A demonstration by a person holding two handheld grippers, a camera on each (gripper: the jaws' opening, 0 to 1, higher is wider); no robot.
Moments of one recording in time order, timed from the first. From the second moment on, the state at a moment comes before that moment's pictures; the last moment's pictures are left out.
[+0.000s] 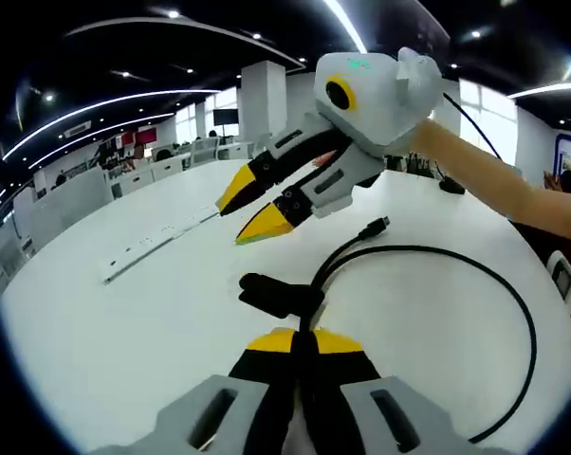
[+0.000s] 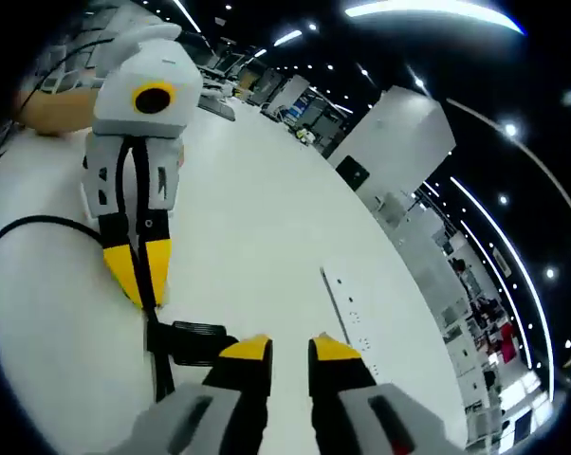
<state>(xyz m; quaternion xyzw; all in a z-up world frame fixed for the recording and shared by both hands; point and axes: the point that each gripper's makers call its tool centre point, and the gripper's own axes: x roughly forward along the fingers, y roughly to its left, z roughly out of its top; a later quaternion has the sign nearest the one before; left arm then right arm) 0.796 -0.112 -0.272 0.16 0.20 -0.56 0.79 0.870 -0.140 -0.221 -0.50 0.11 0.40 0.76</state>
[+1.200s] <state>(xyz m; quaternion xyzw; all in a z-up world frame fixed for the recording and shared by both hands) 0.795 -0.111 -0.271 0.17 0.20 -0.55 0.80 0.825 -0.118 -0.275 -0.51 0.20 0.48 0.68</state>
